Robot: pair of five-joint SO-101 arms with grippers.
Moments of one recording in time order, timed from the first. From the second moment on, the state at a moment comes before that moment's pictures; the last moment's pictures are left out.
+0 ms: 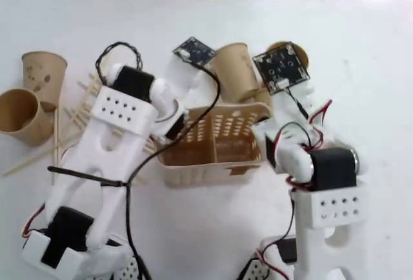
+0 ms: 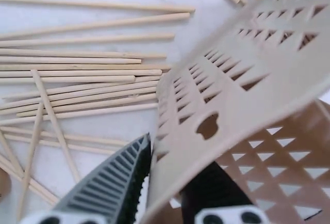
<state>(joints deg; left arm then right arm) 16.7 -7.5 2.5 95.7 -13.5 -11.8 -43.0 21.5 83.9 19.6</state>
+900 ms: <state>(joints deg) 13.5 -7.3 0.7 102.0 -15.1 -13.3 -14.8 3.0 97.6 24.7</state>
